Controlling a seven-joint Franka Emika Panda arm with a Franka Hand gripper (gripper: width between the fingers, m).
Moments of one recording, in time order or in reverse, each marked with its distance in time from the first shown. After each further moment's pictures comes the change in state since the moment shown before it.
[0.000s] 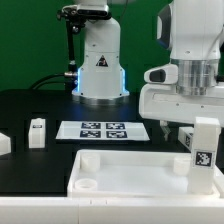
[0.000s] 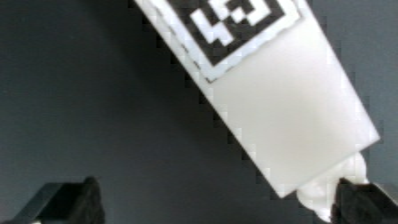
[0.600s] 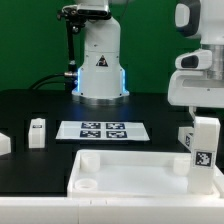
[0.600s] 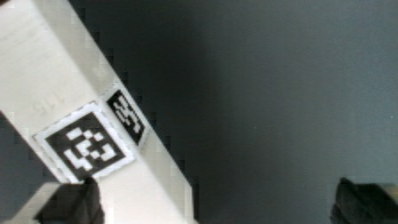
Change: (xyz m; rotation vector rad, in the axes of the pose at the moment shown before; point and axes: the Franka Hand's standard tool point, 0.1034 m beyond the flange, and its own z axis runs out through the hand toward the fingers) arm -0.047 -0.045 -0.022 0.013 -0.012 -0.108
